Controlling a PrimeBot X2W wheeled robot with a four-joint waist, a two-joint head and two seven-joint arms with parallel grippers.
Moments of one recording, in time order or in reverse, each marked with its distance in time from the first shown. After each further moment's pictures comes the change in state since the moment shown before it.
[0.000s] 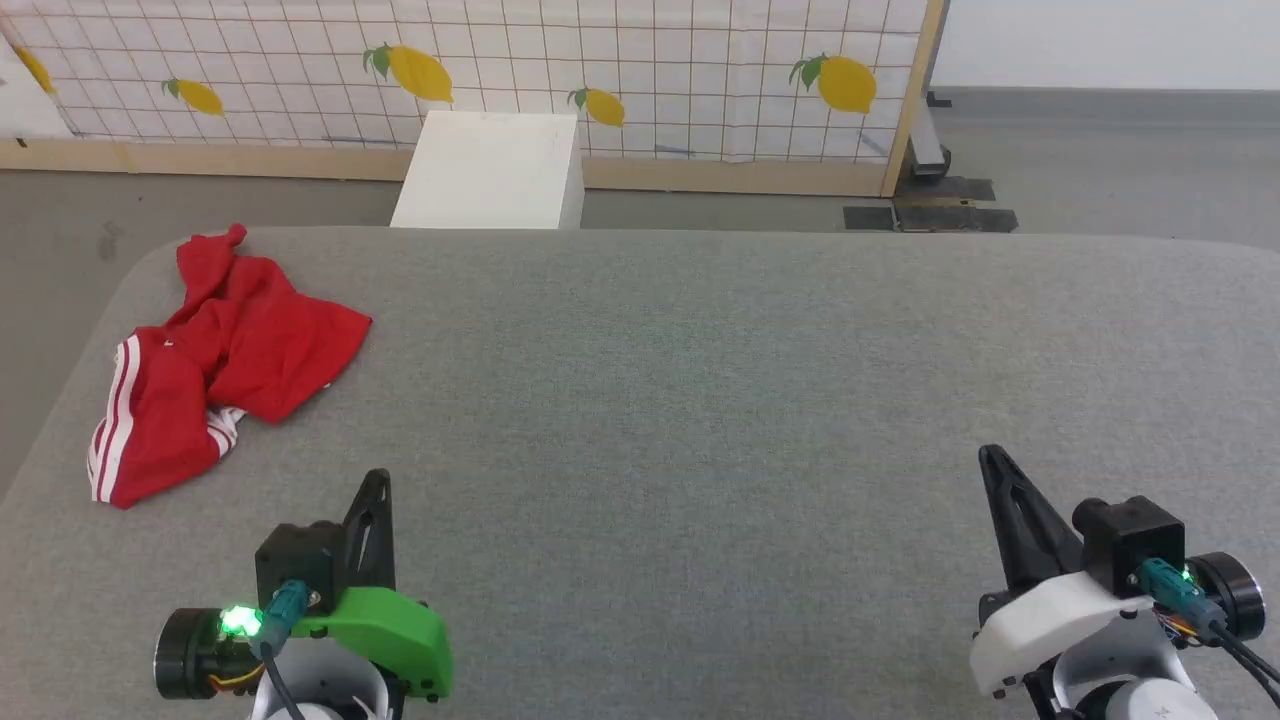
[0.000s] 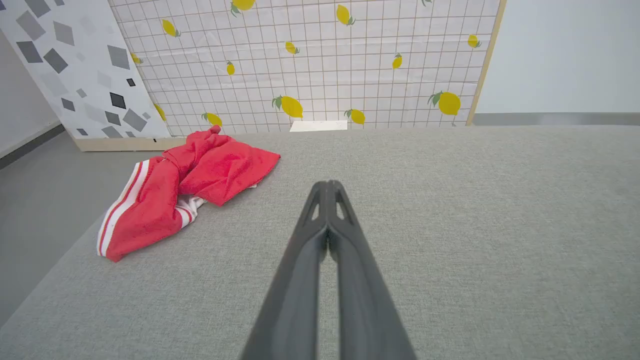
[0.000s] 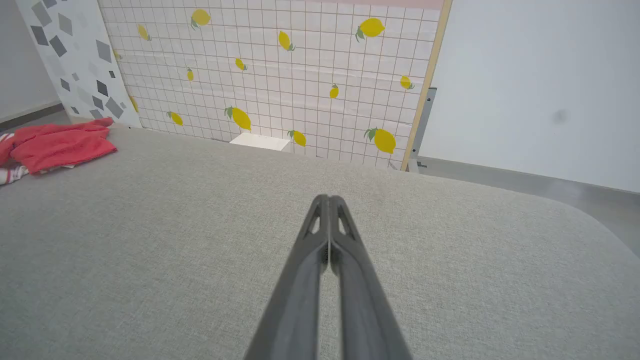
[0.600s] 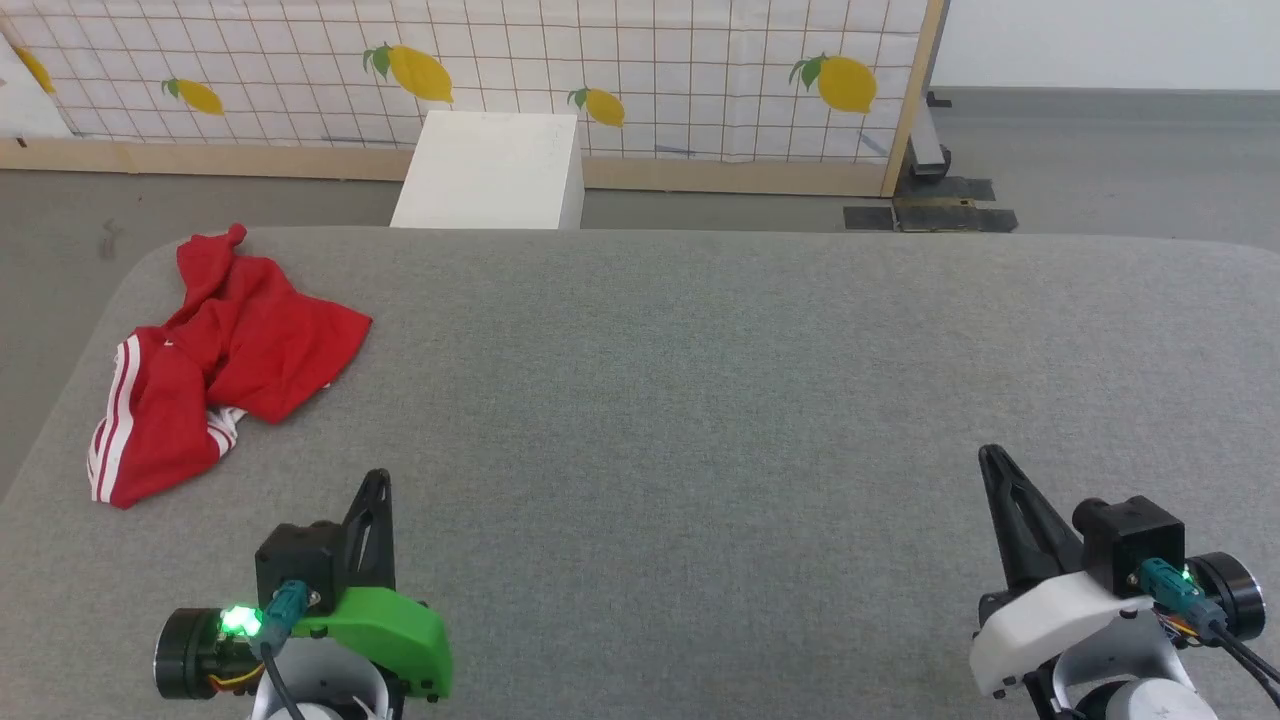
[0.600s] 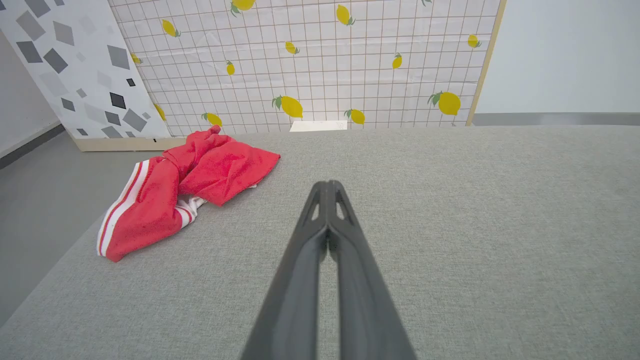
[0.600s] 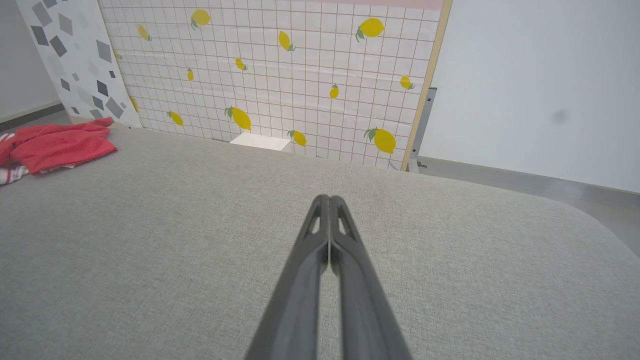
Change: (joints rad) left arm 0.000 0.000 0.000 0.000 0.000 0.000 0.000; right arm 0.000 0.000 0.000 0.000 0.000 0.000 0.000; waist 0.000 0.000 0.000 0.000
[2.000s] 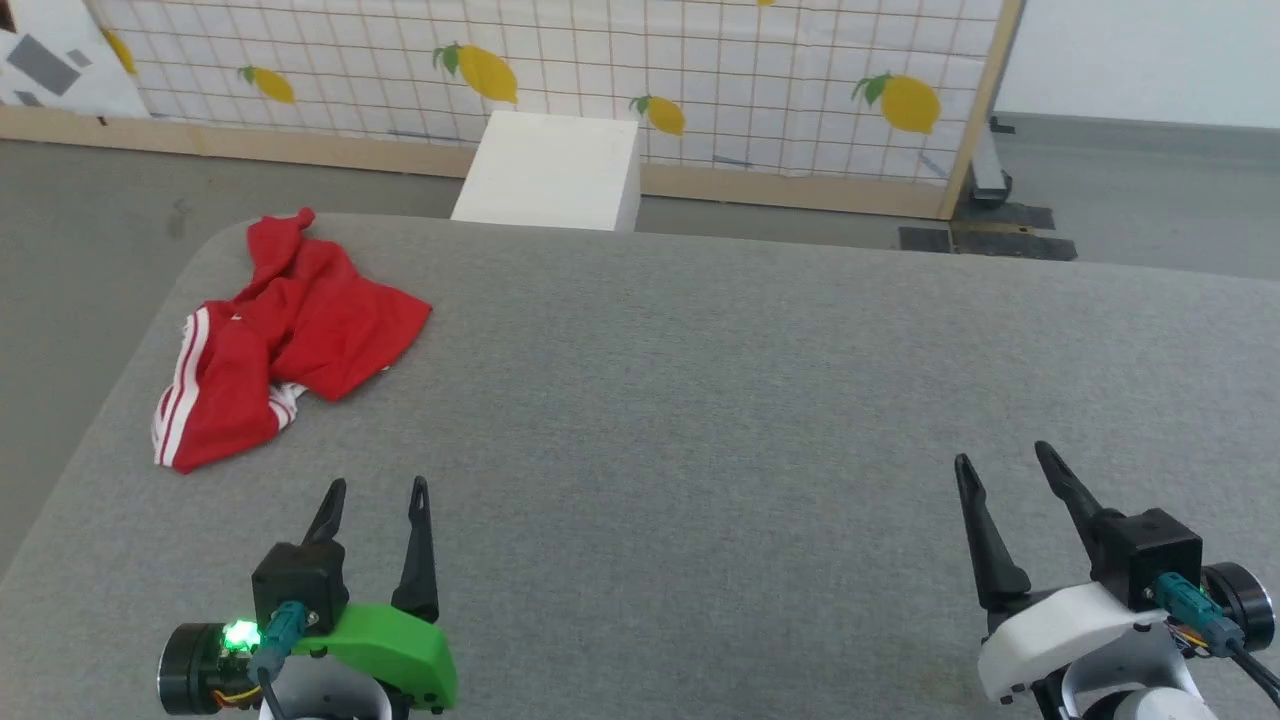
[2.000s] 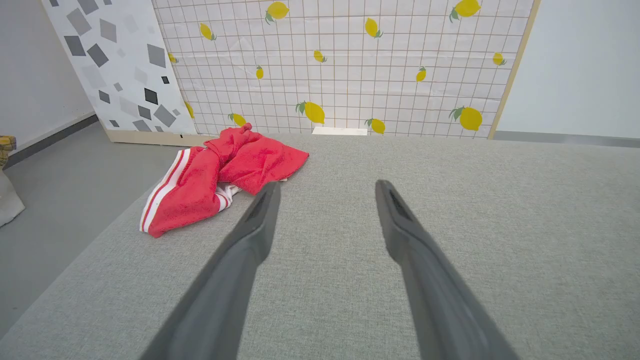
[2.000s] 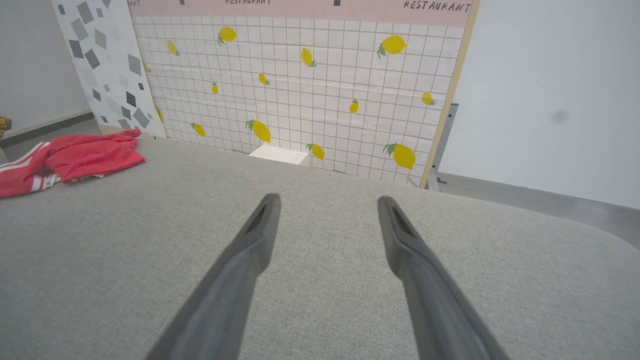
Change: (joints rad) left arm 0.024 0.000 -0.012 -0.005 -0.025 0.016 -0.045; right arm 0.012 0.000 -0.014 0.004 0.012 0.000 -0.046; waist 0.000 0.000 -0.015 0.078
